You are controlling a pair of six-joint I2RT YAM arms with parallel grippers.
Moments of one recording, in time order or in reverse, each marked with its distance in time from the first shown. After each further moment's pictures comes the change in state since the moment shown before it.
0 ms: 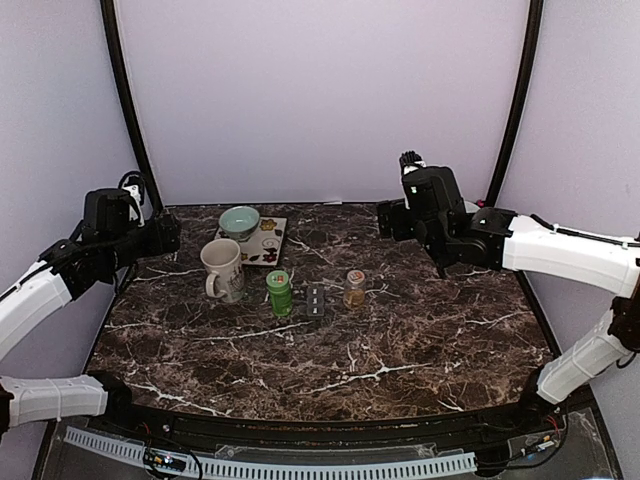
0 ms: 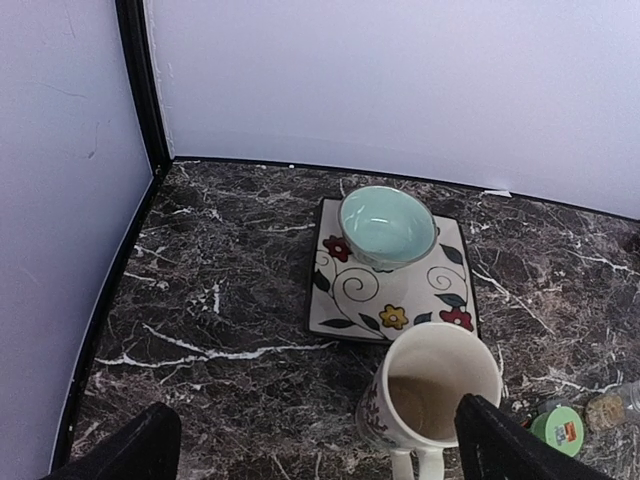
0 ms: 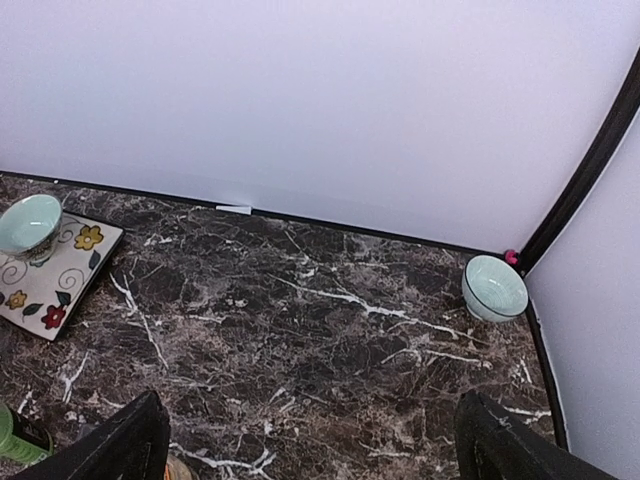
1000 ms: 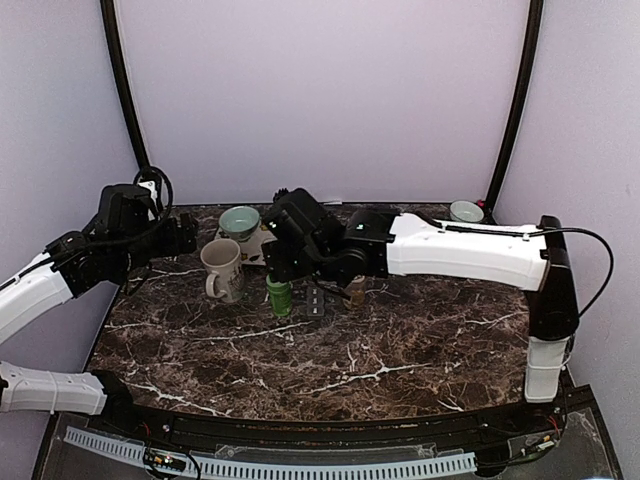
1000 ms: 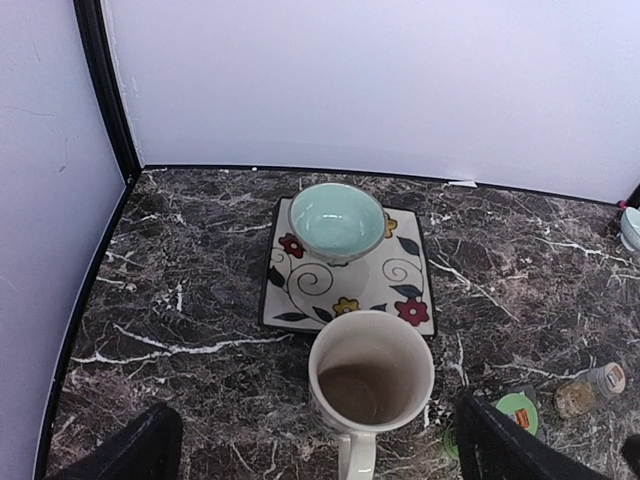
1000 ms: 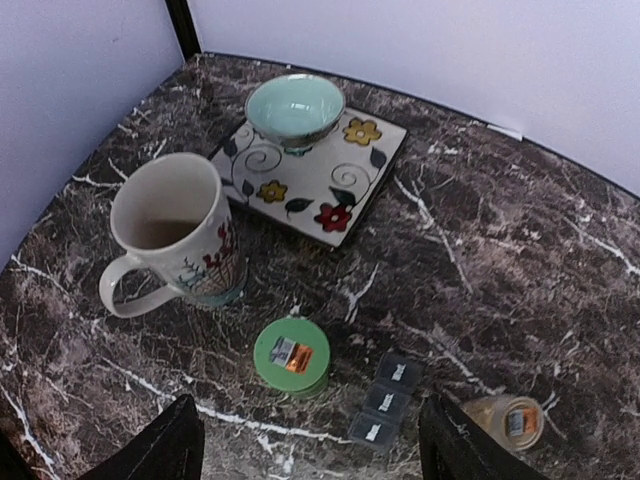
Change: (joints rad) left arm -0.225 0.045 0.082 -0.056 -0.167 -0.079; right arm 0.297 0.496 0.592 -0.304 -0.232 0.277
